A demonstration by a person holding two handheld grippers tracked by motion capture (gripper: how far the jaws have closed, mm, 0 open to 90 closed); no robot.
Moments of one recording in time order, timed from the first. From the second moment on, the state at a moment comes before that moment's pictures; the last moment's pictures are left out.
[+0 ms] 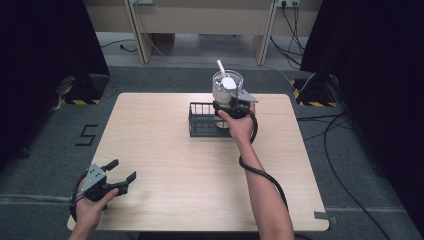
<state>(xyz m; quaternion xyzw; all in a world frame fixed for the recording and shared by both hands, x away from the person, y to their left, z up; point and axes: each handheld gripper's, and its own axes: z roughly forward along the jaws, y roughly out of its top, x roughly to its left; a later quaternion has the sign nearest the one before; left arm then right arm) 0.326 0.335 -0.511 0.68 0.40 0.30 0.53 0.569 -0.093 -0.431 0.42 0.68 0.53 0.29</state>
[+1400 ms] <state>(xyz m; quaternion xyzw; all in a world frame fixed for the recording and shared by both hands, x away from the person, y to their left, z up) 0.327 0.333 -0.512 0.69 0.40 0.30 0.52 0.521 -0.132 -0.414 0.41 0.69 0.53 0.28</state>
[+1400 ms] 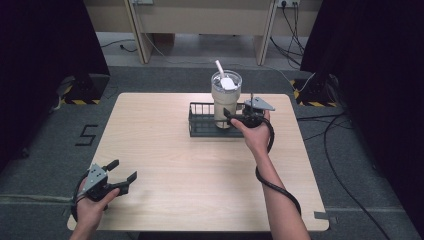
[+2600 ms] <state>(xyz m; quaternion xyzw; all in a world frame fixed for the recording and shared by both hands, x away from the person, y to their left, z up) 0.327 0.330 -0.514 0.69 0.40 0.30 0.52 0.477 -0.162 -0.417 0.42 0.68 0.53 0.28</state>
